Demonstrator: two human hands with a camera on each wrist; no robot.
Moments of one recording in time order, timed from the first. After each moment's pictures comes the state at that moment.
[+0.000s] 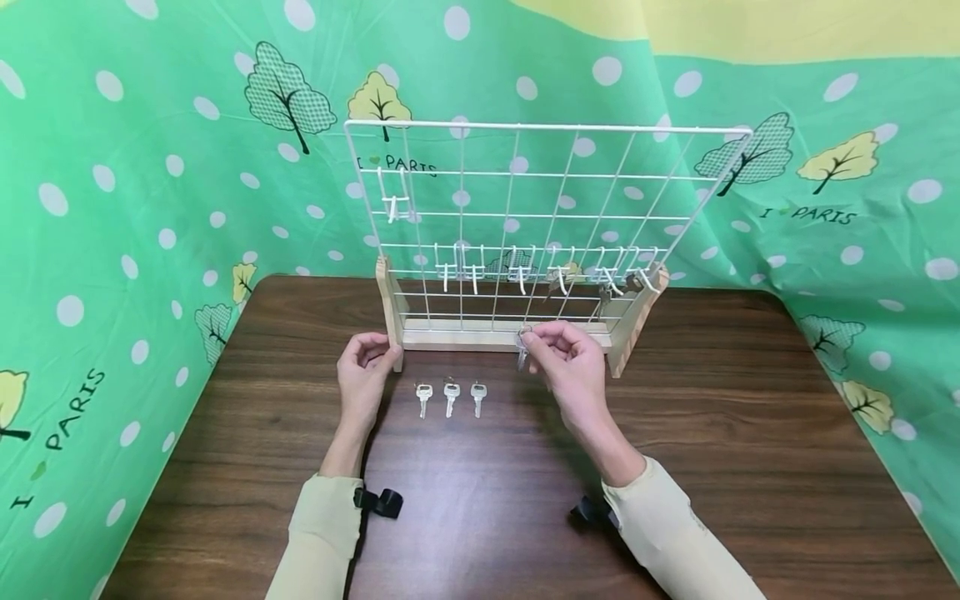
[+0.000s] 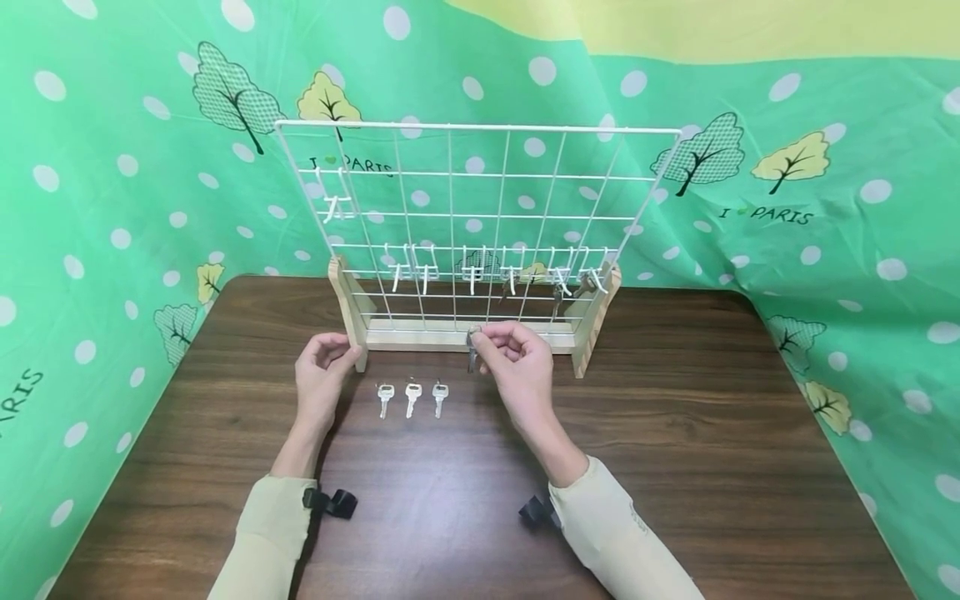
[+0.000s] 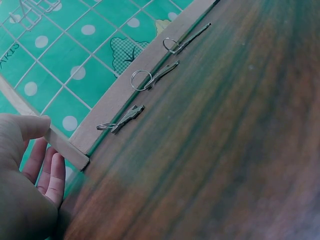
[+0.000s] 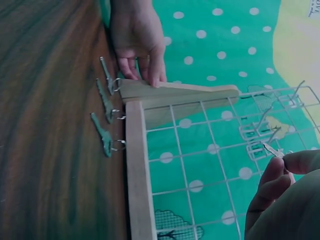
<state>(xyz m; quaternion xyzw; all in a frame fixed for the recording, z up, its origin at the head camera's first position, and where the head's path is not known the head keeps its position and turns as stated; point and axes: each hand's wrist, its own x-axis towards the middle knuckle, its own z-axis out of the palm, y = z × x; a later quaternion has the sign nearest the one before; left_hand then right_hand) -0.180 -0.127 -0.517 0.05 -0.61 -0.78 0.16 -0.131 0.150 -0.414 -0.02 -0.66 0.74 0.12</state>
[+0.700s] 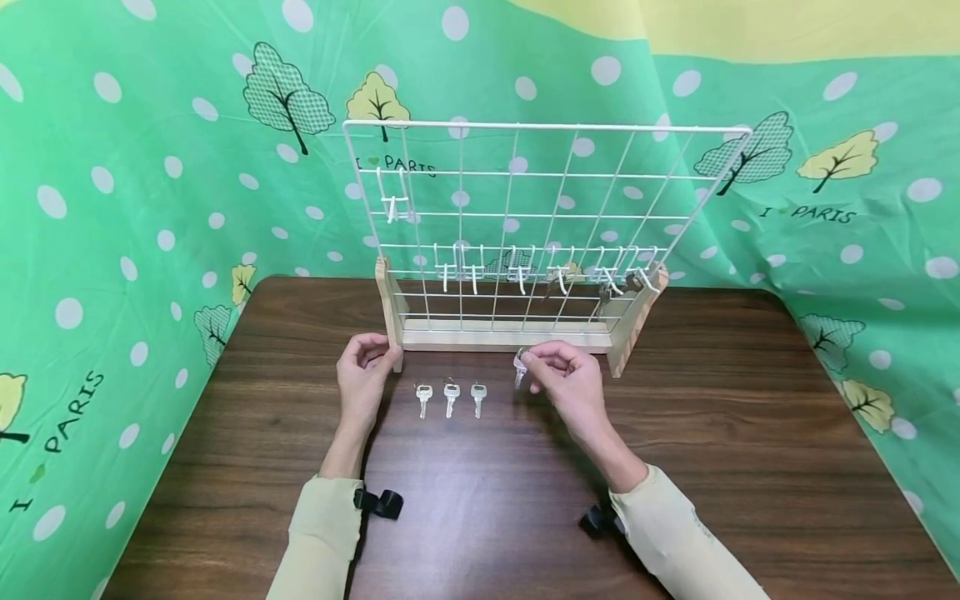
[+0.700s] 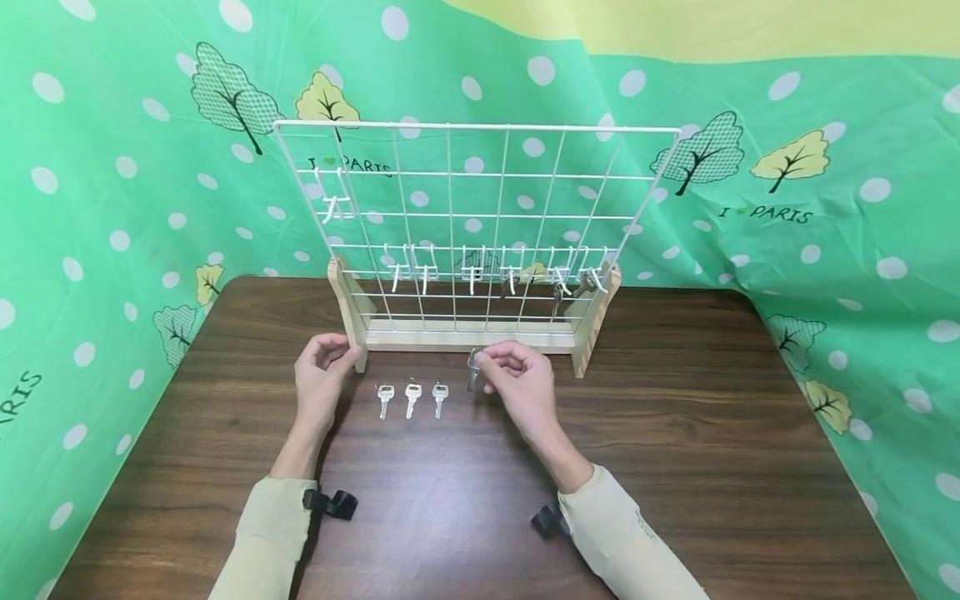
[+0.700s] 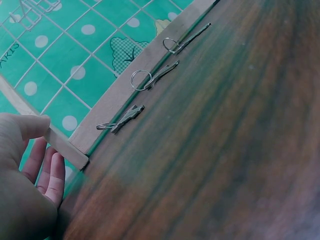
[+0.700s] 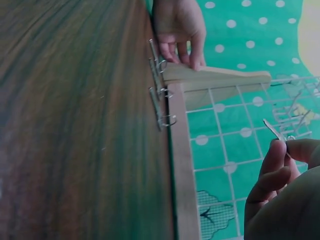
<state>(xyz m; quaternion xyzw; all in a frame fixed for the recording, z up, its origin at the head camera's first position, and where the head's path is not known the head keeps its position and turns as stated) -0.180 -0.128 -0.518 0.05 -0.61 -0.78 0.16 -0.130 0.166 -0.450 -0.02 -0.71 0.70 0.07</state>
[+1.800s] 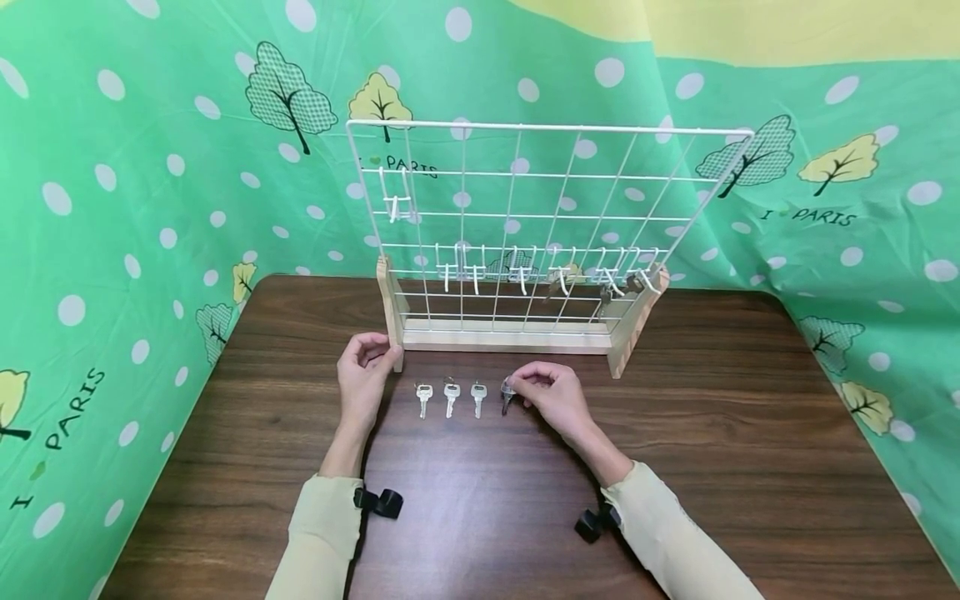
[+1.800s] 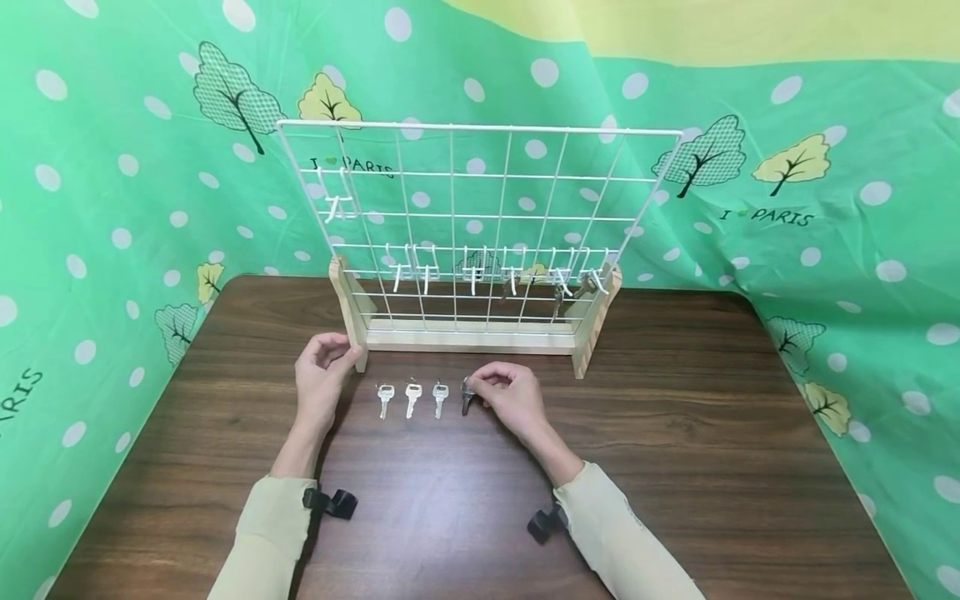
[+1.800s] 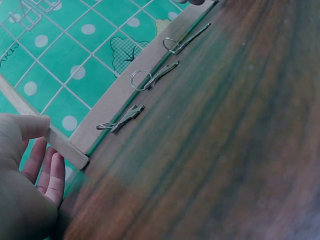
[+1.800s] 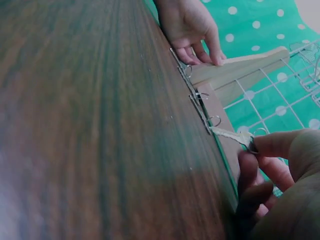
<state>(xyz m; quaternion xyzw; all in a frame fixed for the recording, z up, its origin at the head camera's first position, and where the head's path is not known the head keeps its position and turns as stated) -0.180 -0.127 -0.517 0.05 -0.61 -0.77 0.16 -0.140 0.171 -0.495 -0.01 -0.79 0.62 -0.03</state>
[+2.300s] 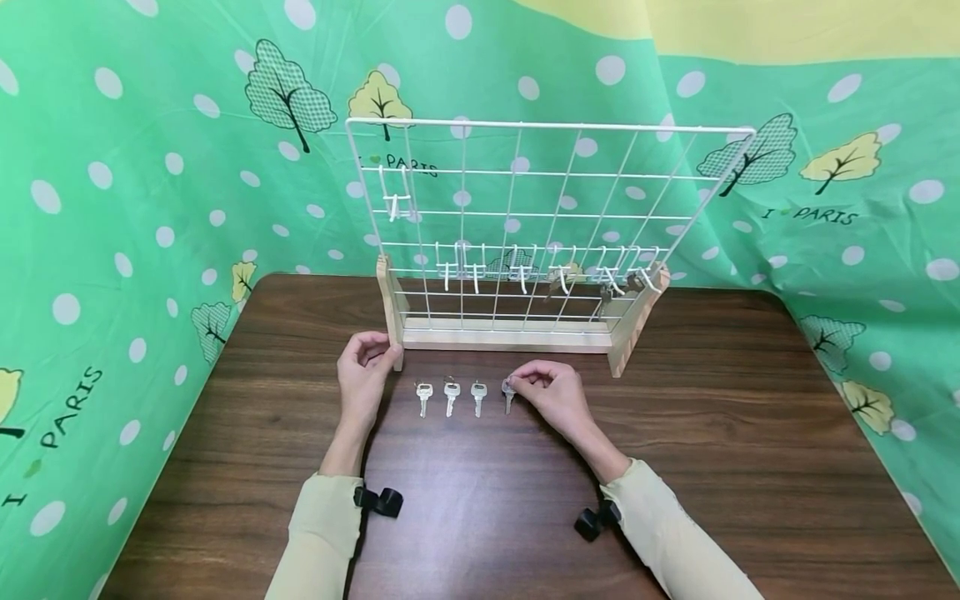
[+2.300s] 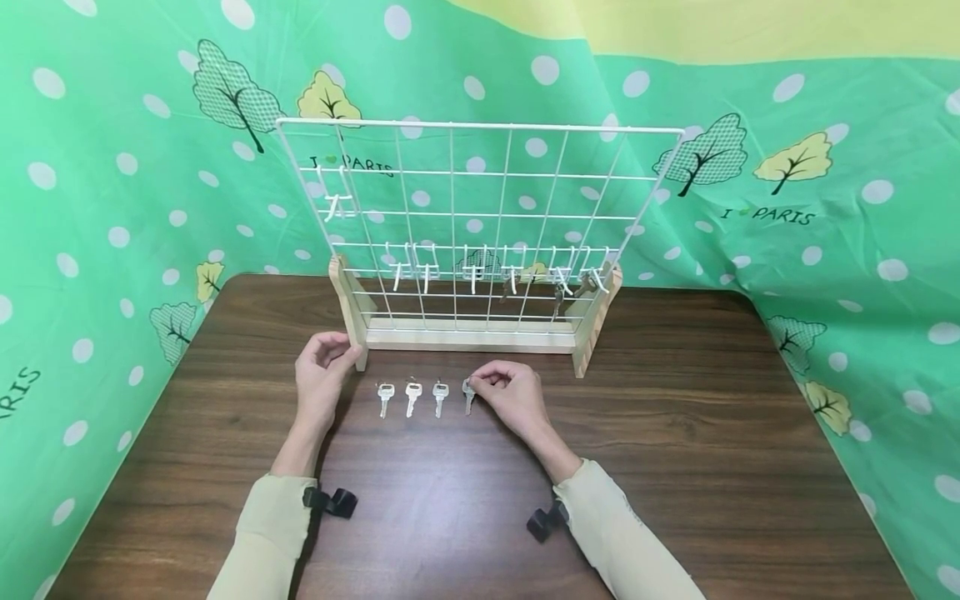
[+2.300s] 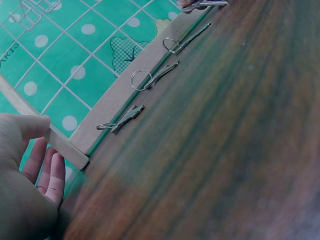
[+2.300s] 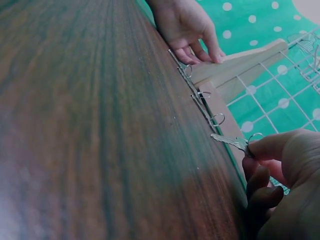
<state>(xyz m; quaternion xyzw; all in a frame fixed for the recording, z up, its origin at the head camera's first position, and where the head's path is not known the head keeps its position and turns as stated) -0.180 -0.127 -0.517 0.05 -0.61 -0.78 0.16 -0.145 0.173 -0.504 0.02 -0.84 0.54 0.02</state>
